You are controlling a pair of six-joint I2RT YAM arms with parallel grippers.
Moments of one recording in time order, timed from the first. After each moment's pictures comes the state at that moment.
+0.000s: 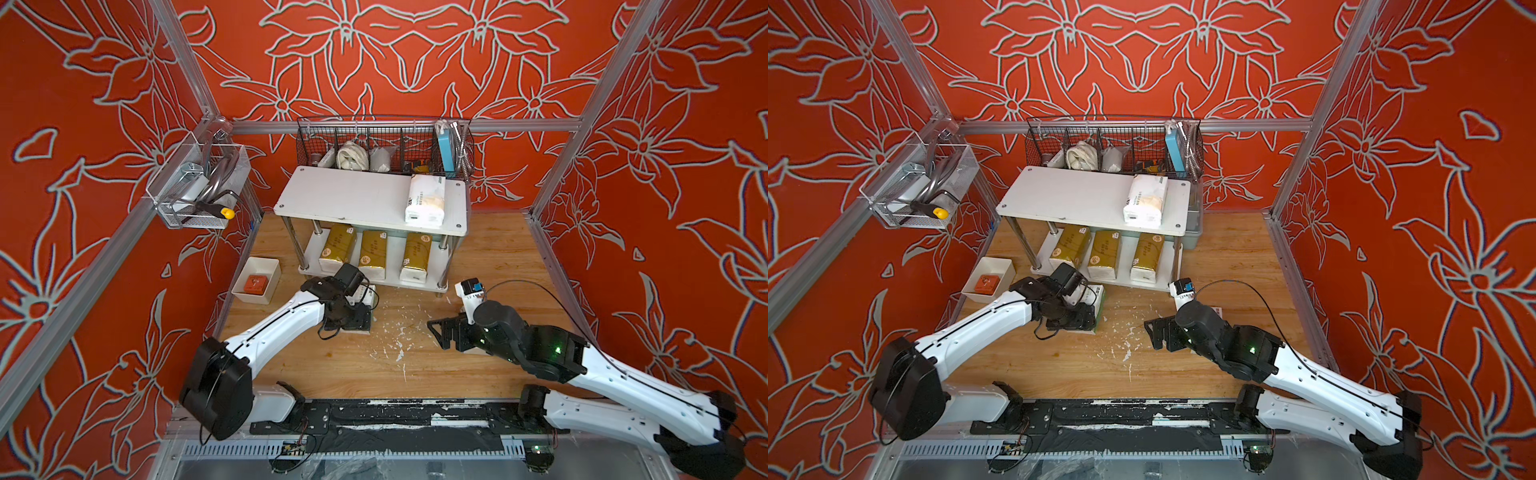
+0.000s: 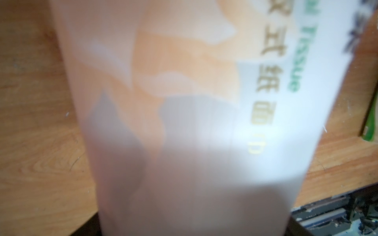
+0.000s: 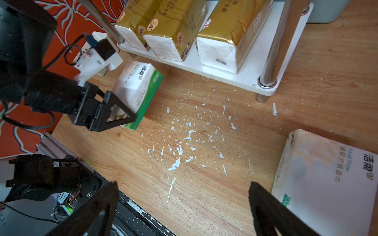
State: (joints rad) left arm -0.50 1.28 0.93 -0.93 0.11 -0.53; right arm 1.09 0.84 0.85 -0.70 0.27 0.68
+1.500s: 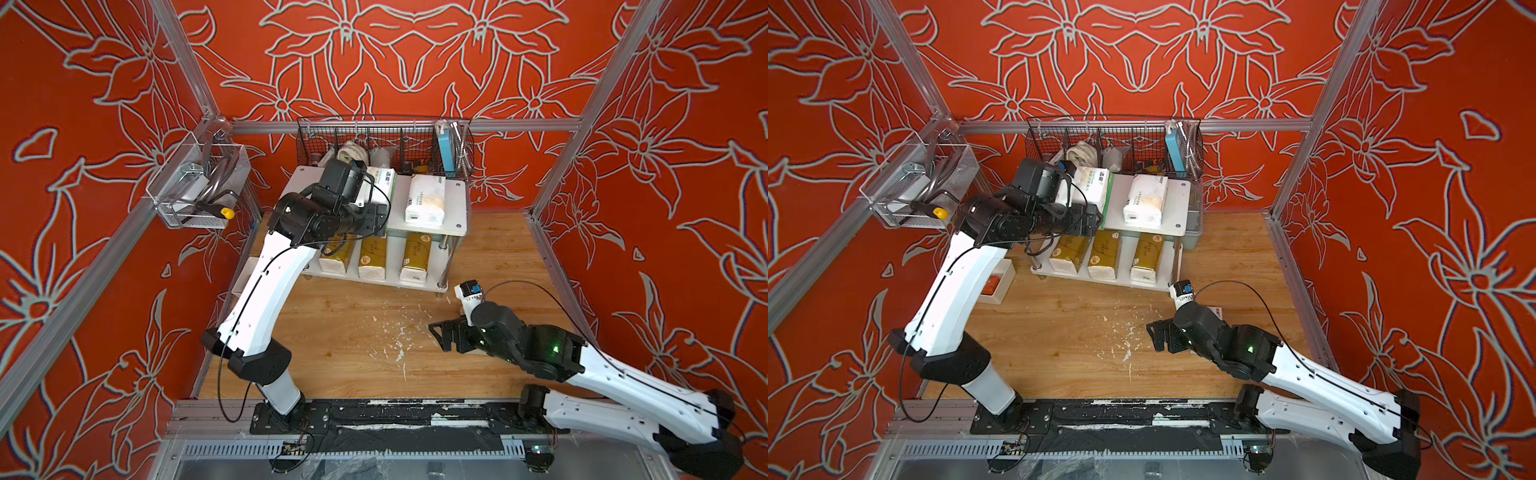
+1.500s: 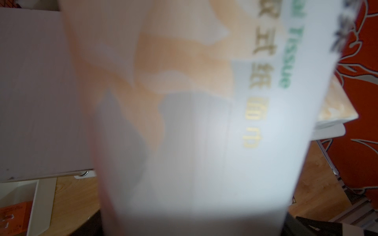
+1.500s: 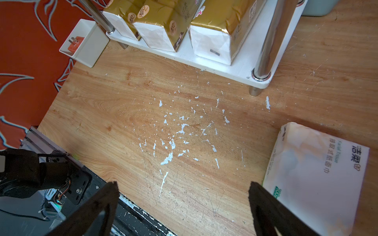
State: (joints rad) left arm -0.50 1.72 2.34 -1.33 -0.11 -0.31; right arm 1.09 0.84 0.85 -0.75 0.28 0.67
